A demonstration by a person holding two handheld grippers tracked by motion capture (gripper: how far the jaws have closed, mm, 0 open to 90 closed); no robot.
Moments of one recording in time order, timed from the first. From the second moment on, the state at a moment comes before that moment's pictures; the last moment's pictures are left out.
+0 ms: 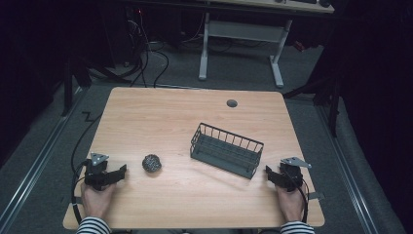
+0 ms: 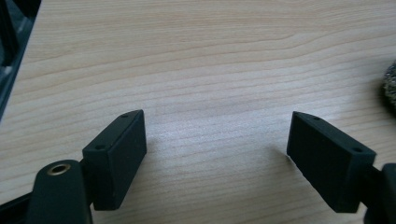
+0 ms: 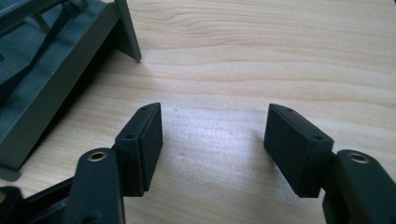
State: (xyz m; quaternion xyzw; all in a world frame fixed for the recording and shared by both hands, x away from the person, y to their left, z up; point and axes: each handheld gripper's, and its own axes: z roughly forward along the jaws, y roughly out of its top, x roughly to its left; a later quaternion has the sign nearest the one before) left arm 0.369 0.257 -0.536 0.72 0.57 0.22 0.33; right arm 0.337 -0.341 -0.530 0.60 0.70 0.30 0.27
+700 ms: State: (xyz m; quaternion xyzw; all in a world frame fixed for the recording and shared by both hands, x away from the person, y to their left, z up) left arm 0.339 0.225 -0.500 0.76 0.49 0.17 0.38; right arm 0.338 -0.341 -0.530 0.60 0.70 0.30 0.27
